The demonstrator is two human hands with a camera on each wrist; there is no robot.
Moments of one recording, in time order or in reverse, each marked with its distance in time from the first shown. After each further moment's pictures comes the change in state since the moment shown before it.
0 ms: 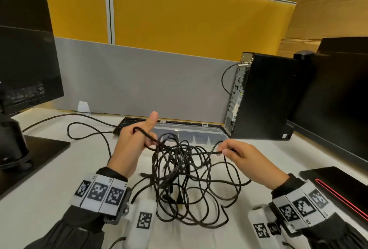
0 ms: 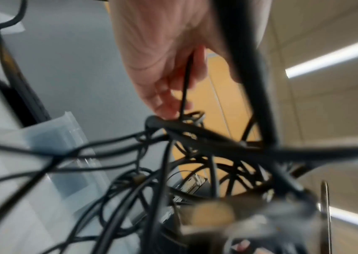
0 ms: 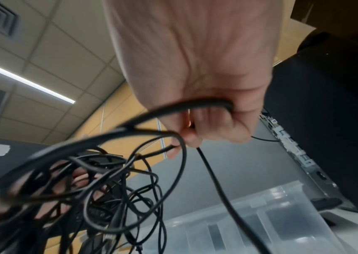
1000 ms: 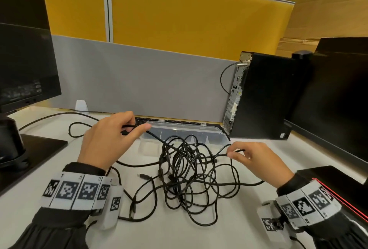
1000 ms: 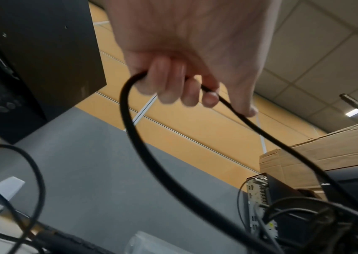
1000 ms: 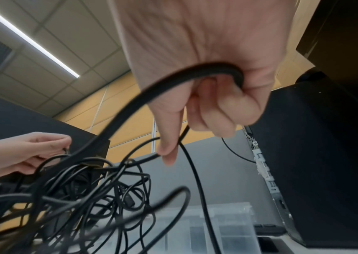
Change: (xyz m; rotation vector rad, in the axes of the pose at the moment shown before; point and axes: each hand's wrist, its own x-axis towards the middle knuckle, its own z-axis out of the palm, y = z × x) left_hand 0.003 0.016 -0.043 1.193 0.117 0.479; right_hand -0.003 0.024 -0.011 -0.319 0.063 0.067
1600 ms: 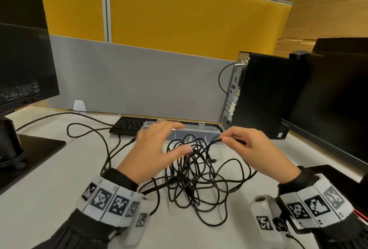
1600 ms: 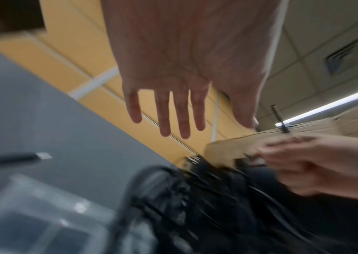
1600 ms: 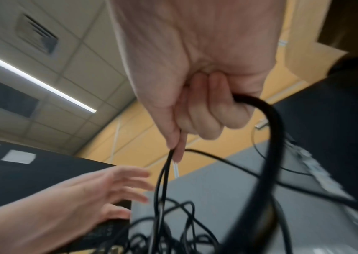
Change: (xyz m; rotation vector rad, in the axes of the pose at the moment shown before) left_hand -0.015 0.059 0.025 -0.348 -0.389 0.141; right_hand -0.008 -0.039 -0.032 0.272 0.058 -0.117
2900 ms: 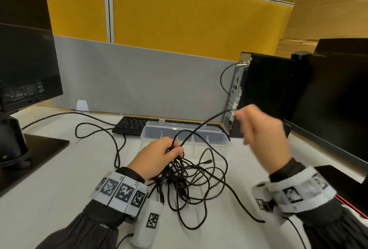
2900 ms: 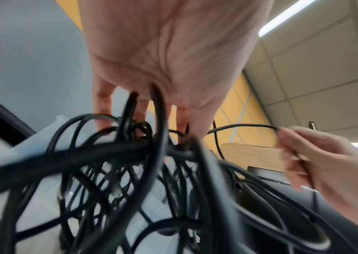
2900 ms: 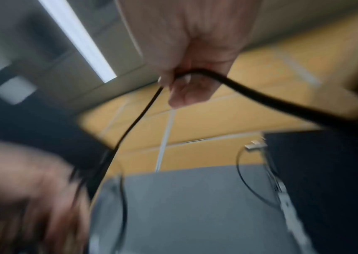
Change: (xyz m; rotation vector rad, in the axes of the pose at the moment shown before) left_hand 0.009 -0.018 0.018 -0.121 -0.169 -0.150; right_hand 0.011 0.004 0.000 -0.330 0.576 -0.281
